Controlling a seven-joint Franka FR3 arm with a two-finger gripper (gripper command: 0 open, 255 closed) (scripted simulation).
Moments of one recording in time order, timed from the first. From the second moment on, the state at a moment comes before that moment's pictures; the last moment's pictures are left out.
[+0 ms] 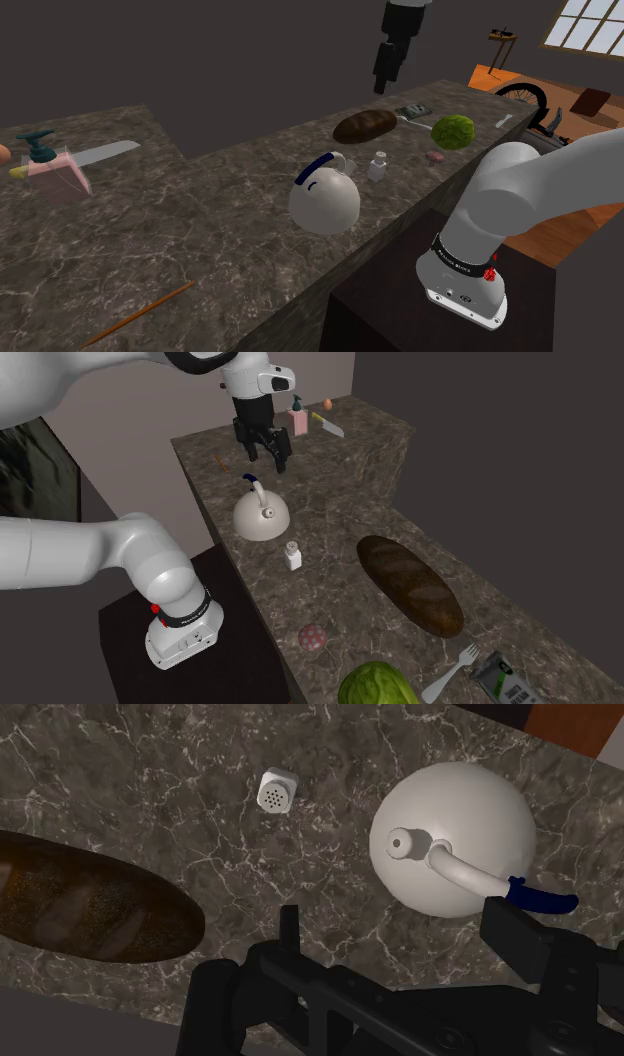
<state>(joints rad) 0.02 -0.83 -0.04 -2.37 -0.08 1.59 -0.17</state>
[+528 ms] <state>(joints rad) 0.00 -0.83 -0.11 -2.54 -0.11 1.71 -0.21</state>
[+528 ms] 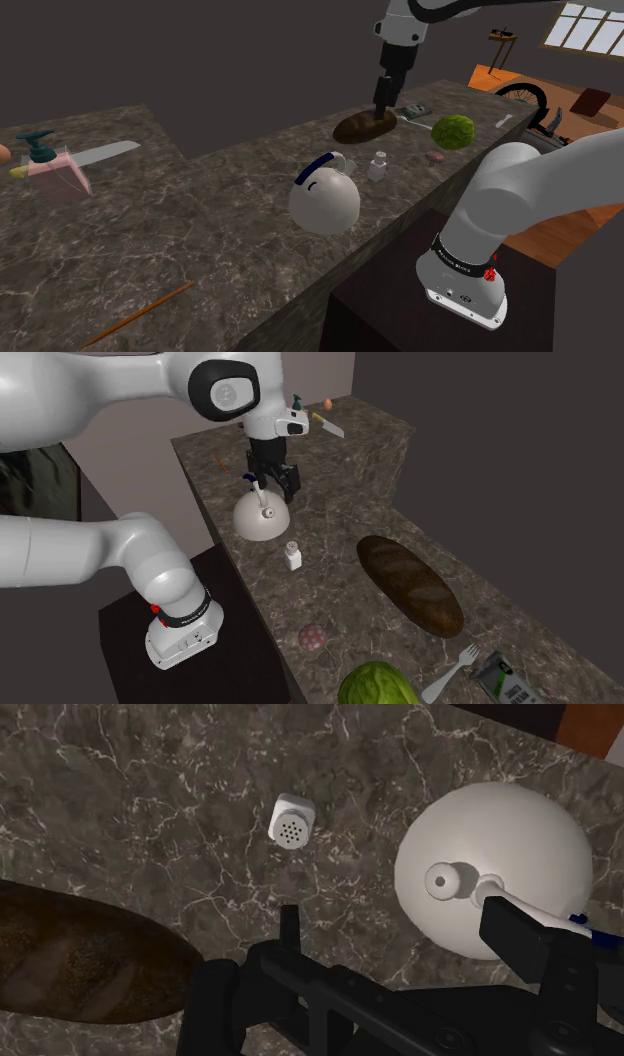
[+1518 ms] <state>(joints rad) -0.08 -0.65 -0.27 -2.82 -0.19 2.08 -0.29</state>
